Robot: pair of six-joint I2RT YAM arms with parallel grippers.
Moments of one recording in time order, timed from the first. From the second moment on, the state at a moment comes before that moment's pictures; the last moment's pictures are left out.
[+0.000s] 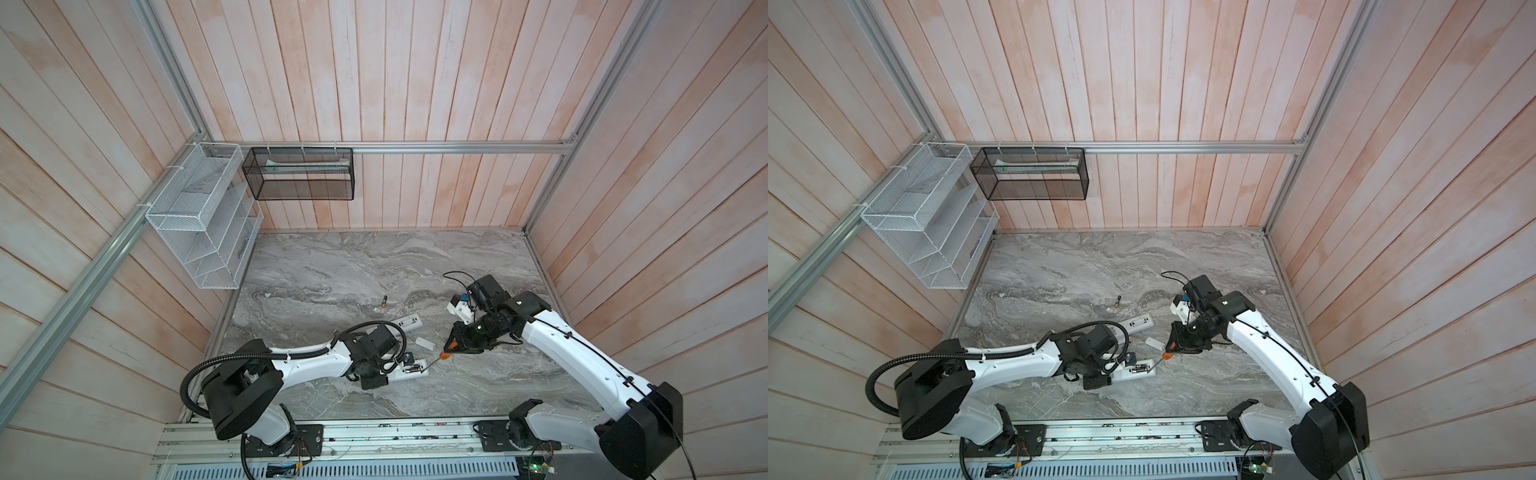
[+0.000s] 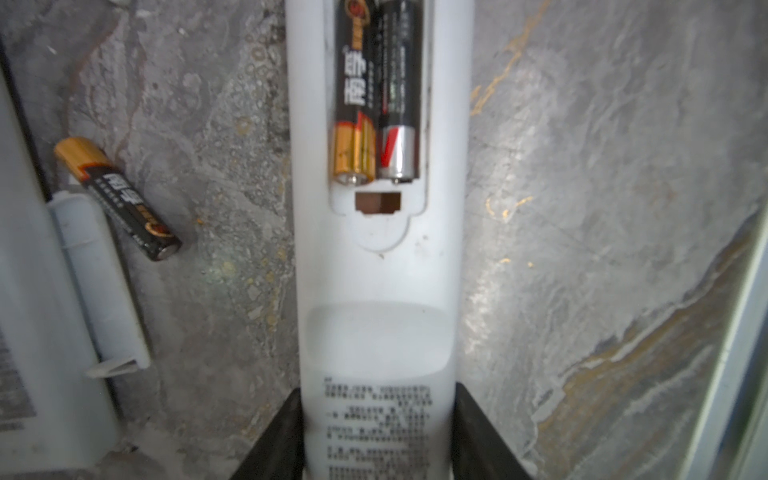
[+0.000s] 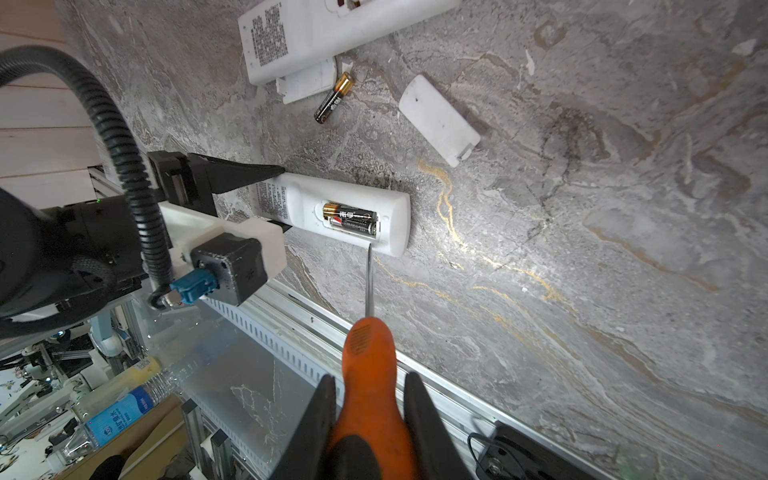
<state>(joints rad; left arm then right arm) -0.95 1.52 0.77 -0.49 0.09 0.49 0.52 1.22 1.02 -1.11 -0.48 0.40</state>
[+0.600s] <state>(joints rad) -0.96 1.52 0.76 -0.48 0.08 0.49 0.51 1.24 1.02 -1.09 -0.47 0.40</state>
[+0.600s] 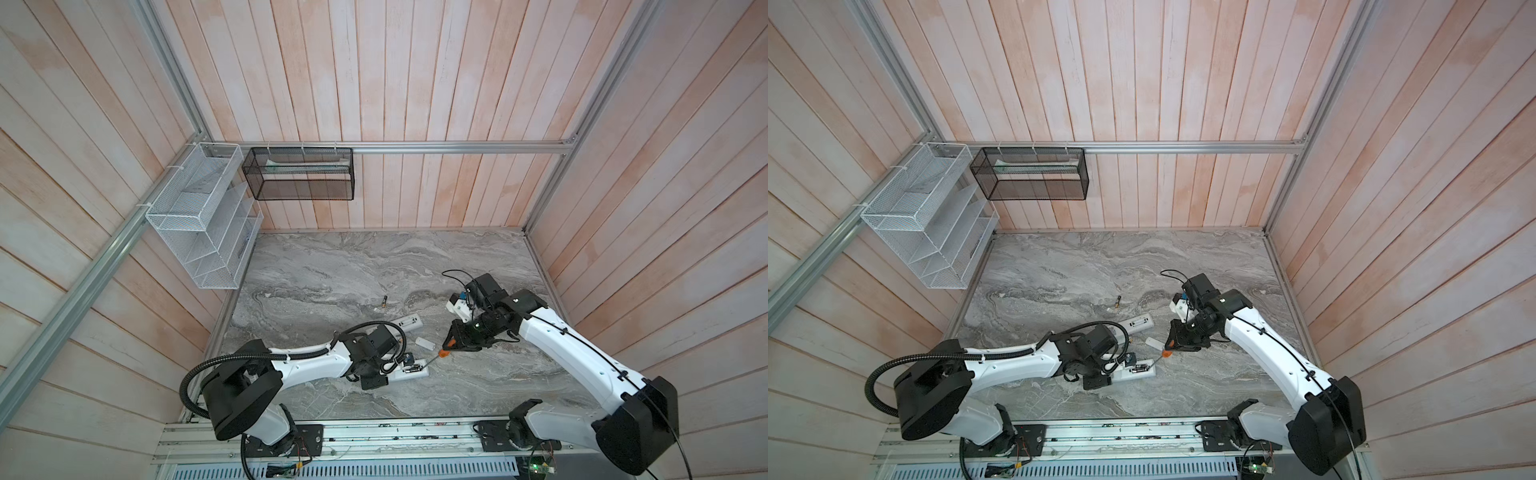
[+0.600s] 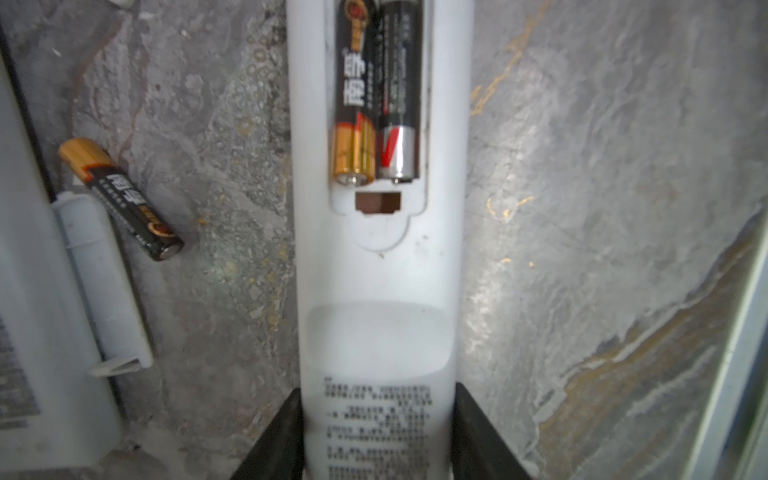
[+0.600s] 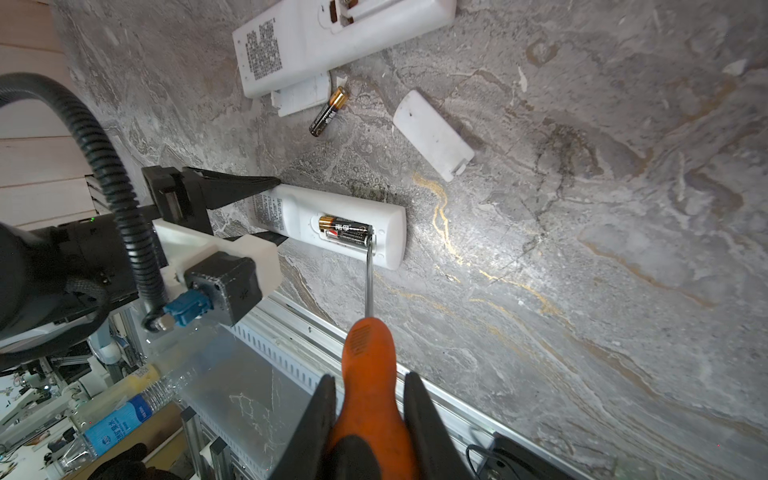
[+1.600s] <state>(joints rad) -0.96 1.52 0.76 -0.48 0.07 0.49 0.48 1.23 0.98 -1.05 -0.51 0.40</state>
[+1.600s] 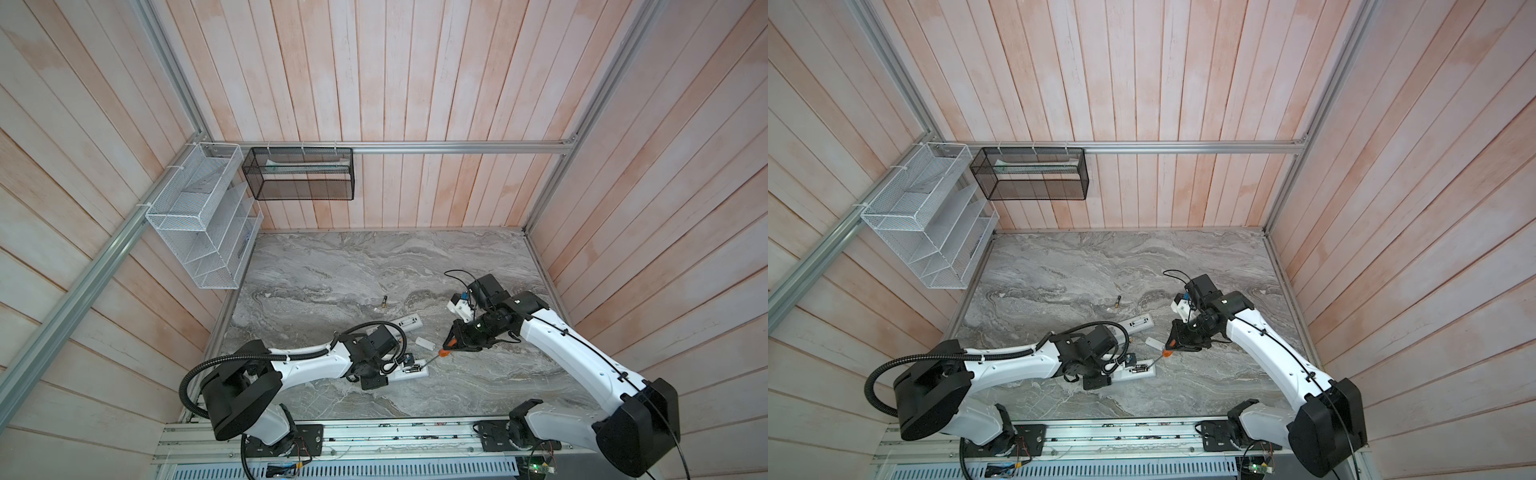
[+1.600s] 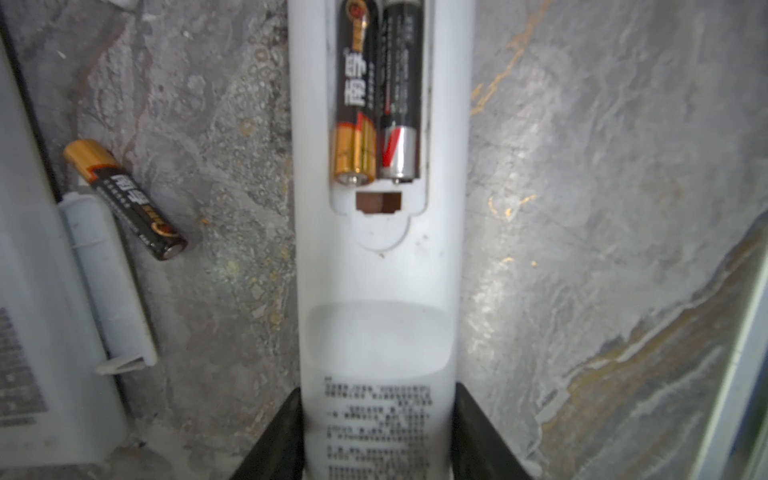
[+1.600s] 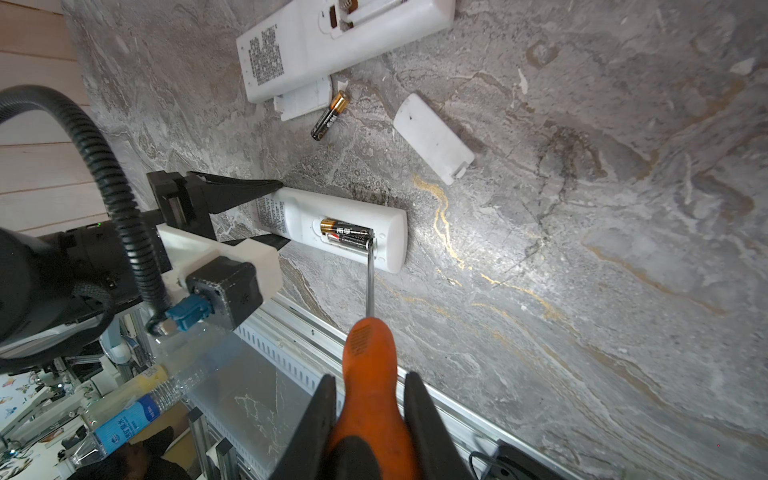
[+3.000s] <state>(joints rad) -0.96 1.53 0.77 -0.50 0.06 0.48 0.41 1.13 0.89 -1.10 -0.64 0.41</state>
